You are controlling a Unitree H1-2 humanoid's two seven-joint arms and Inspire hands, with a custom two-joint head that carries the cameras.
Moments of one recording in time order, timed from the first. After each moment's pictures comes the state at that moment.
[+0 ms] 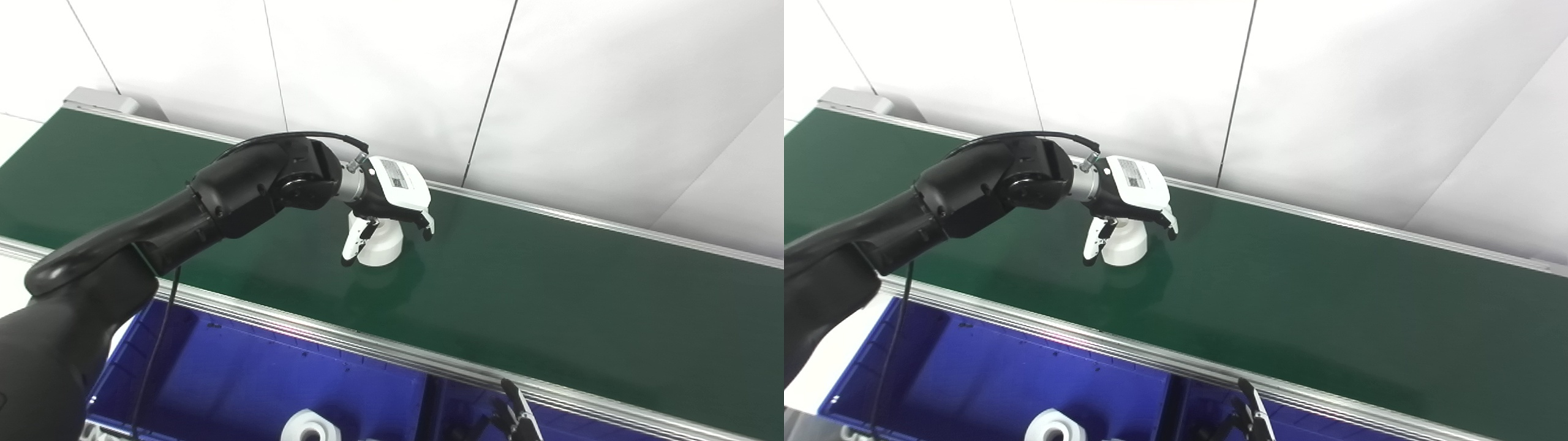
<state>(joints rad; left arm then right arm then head) -0.74 0.54 -0.71 0.22 0.79 -0.39 -0.66 0.54 -0.09 0.32 -0.03 -0.08 -0.39 0.03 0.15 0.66</state>
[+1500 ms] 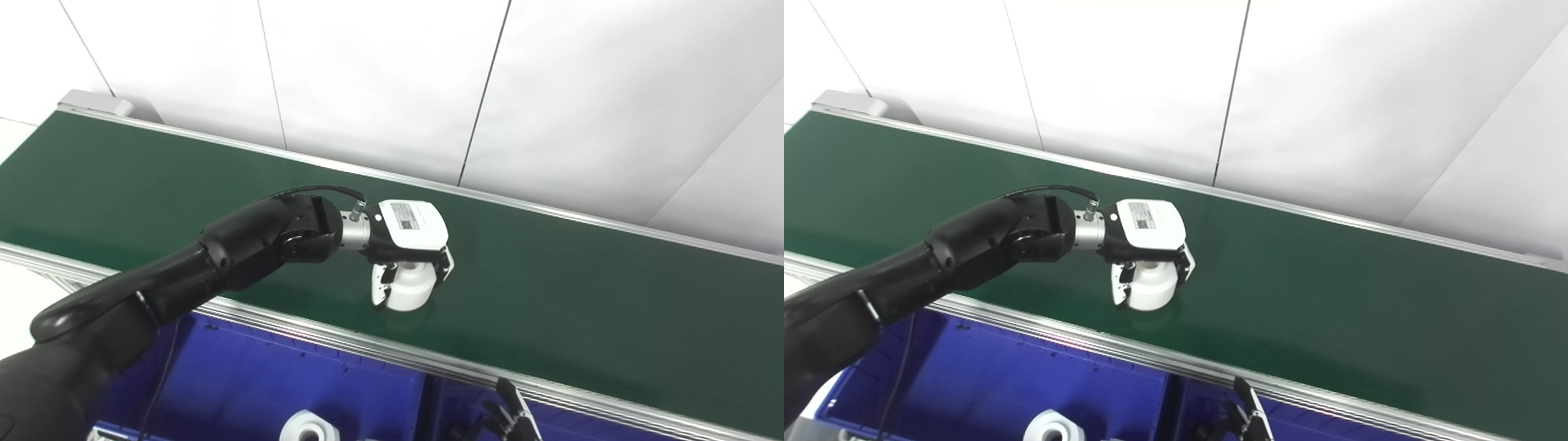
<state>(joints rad) -0.58 0.52 -0.72 0.11 0.74 -0.42 -0.43 0.57 -0.06 0.31 -0.08 -0.07 -0.33 0.07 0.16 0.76</state>
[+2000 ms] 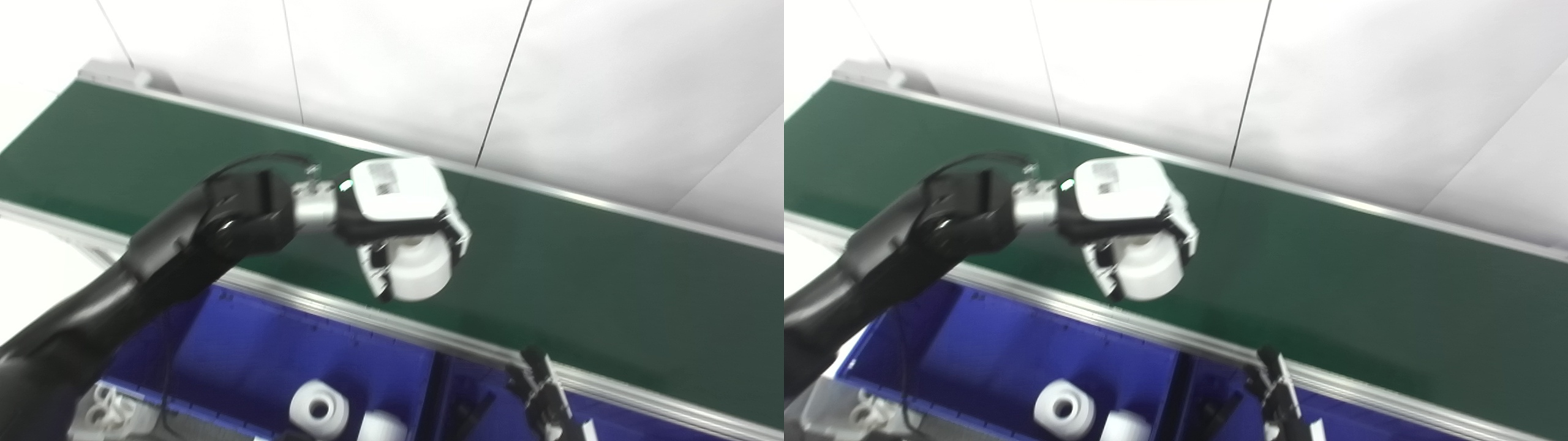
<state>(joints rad) -0.18 0.58 -0.34 -0.42 0.58 -0.36 -0.52 0.55 -0.09 0.27 -0.23 -0.02 -0.21 0.11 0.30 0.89</state>
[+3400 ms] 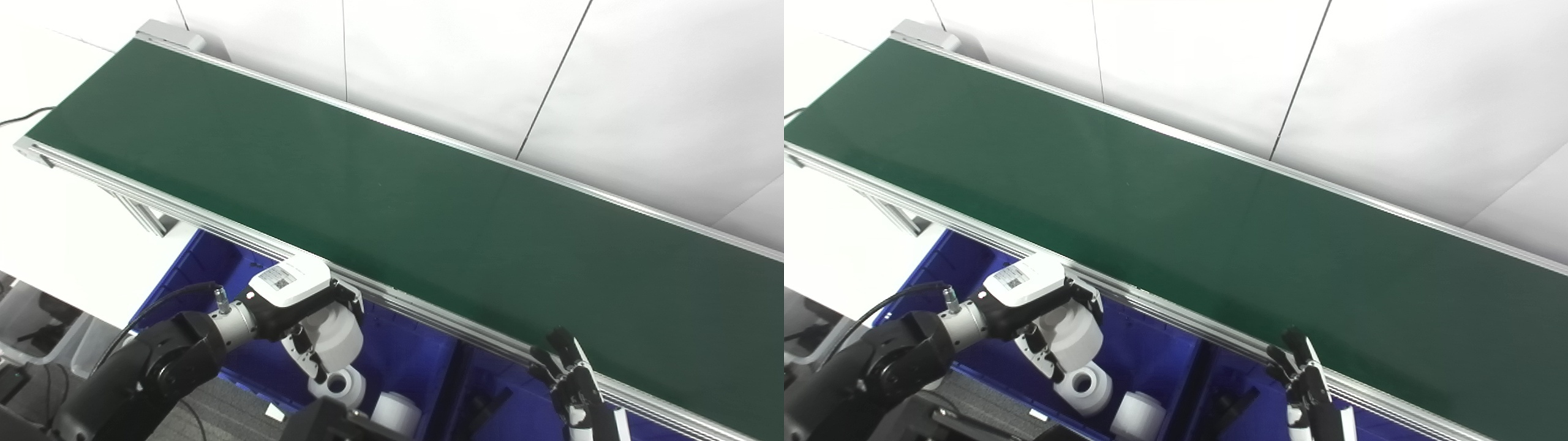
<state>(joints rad) 0.37 0.46 -0.14 -0.33 0.75 -0.27 -0.34 0.51 -0.10 0.25 -0.27 -0.01 -0.16 0.14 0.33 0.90</state>
